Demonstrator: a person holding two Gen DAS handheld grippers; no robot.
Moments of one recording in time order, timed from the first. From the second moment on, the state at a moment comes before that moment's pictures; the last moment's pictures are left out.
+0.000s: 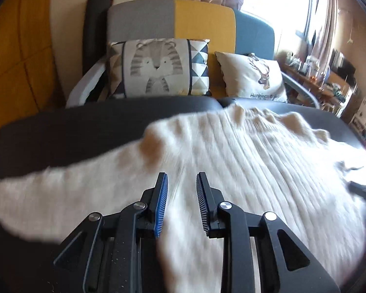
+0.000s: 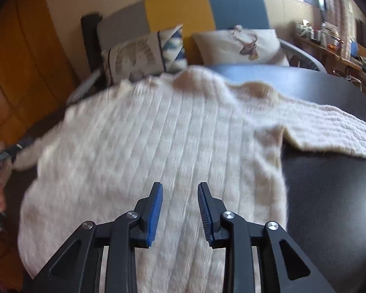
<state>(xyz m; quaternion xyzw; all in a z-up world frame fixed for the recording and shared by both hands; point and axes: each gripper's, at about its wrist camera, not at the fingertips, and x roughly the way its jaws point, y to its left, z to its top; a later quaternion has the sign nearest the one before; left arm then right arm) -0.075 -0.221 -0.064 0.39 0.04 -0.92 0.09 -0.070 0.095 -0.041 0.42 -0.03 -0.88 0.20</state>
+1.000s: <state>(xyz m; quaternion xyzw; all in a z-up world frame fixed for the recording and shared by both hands) -0.127 -0.304 -0.118 0.42 0.10 -0.85 0.29 -0.273 0.025 -0.084 0.42 0.07 -0.90 0.11</state>
